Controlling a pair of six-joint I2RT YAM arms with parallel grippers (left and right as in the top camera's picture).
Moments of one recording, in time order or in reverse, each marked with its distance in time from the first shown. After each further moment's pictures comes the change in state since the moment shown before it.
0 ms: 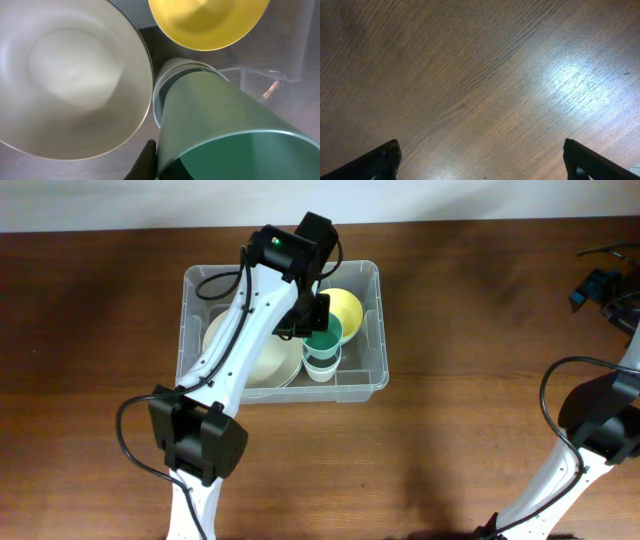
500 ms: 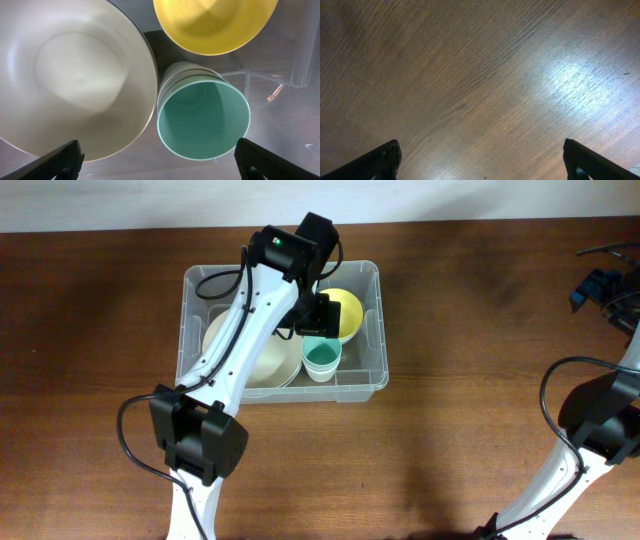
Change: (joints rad) left arm 0.001 0.003 0.000 0.007 -0.023 -0.004; right arm 0.000 0.000 0.000 0.000 0.000 0.000
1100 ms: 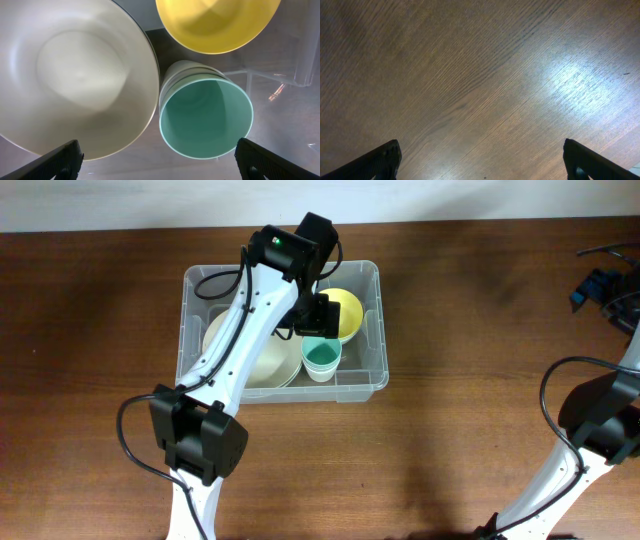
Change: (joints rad) left arm 0.001 0.000 0.001 -0.007 -0.003 0.000; right arm 0.000 0.000 0.000 0.000 0.000 0.000
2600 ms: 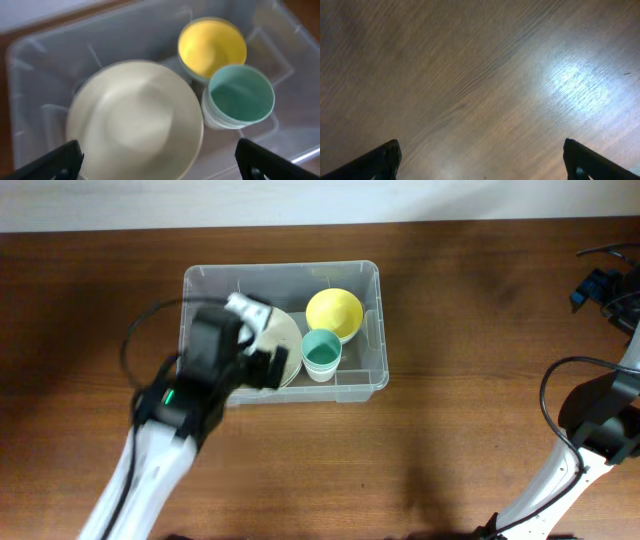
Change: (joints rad) left arm 0.149 -0.969 -1.240 1.017 -0.005 0.409; right arm 0.000 0.000 0.000 0.000 0.000 0.000
